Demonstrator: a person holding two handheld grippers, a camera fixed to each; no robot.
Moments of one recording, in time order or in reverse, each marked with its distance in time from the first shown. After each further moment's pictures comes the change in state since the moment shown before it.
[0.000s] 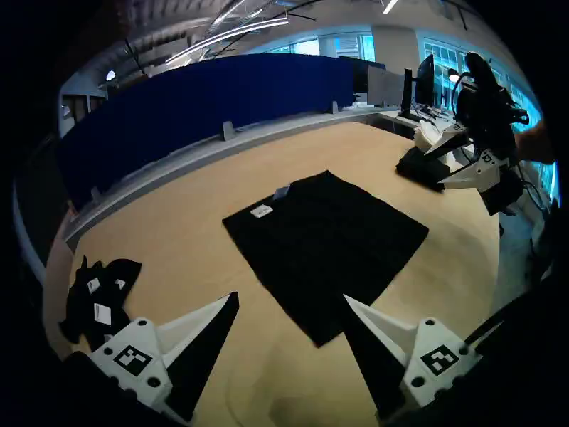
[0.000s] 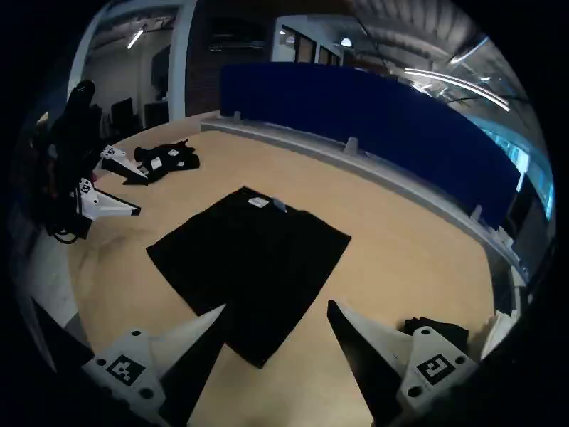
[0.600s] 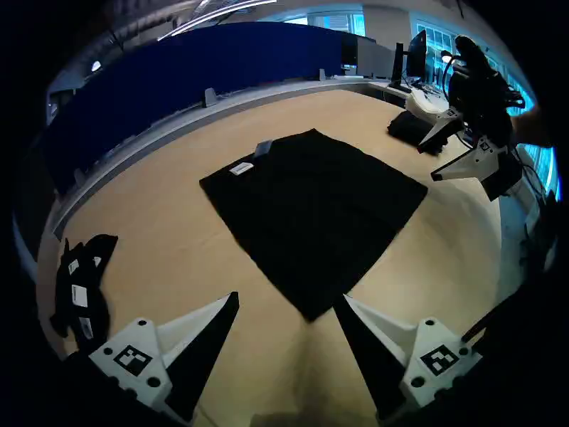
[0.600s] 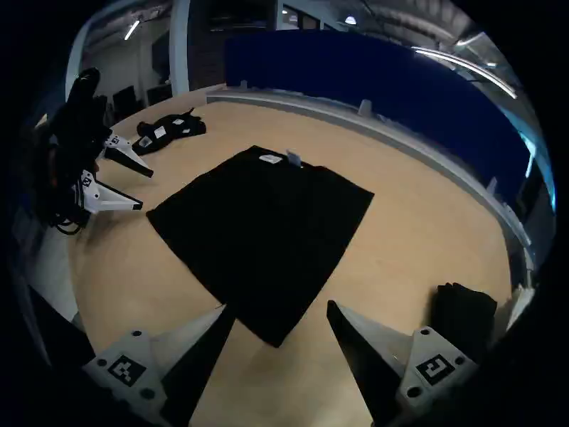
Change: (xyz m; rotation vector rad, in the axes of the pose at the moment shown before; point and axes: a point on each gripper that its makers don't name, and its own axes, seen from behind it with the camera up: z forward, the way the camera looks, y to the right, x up) left arm -0.054 0.018 0.026 -0.056 -0.119 0.033; right arm -0.057 -0.019 0.022 0.050 -0.113 0.022
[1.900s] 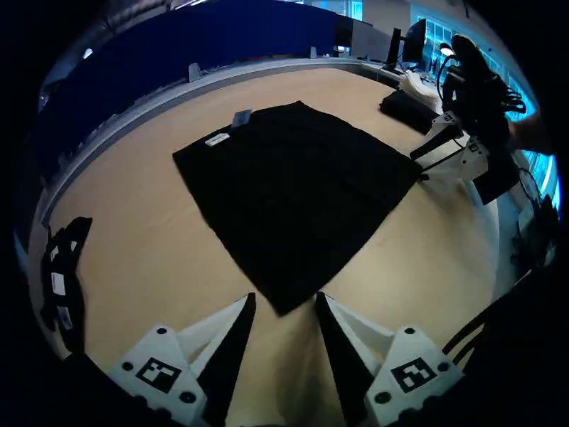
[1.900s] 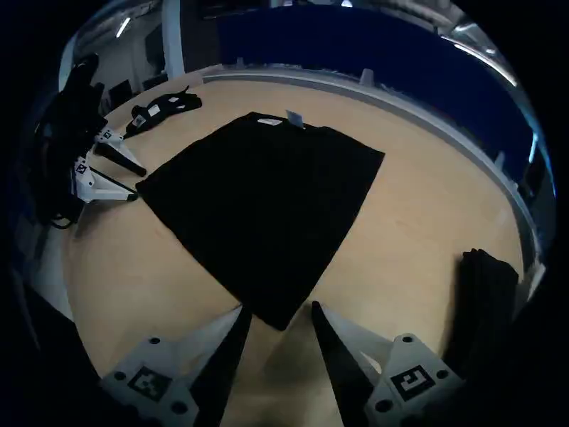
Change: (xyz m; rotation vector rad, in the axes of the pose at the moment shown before) left arm -0.022 0.025 0.022 -0.062 -0.100 -0.014; right arm -0.044 -0.007 0.026 0.016 -0.079 0.036
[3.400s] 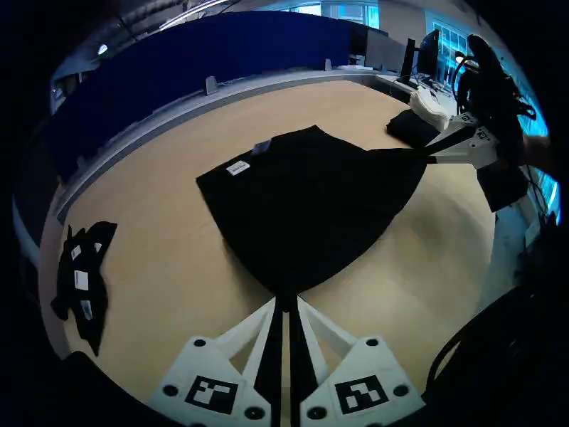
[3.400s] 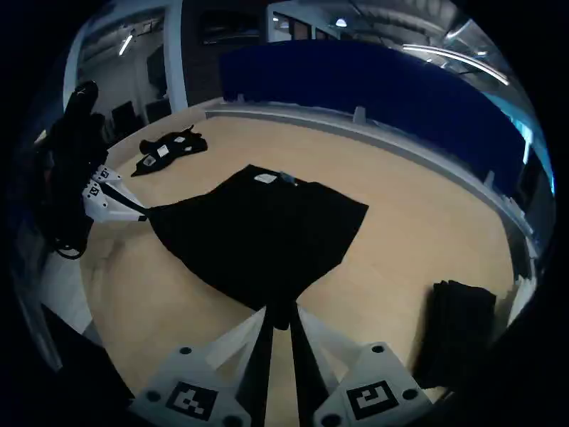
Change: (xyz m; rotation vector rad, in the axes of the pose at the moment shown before) left arm 0.034 0.009 -0.054 0.082 0.013 -0.055; right arm 0.064 0.002 -0.059 0.012 0.142 0.019
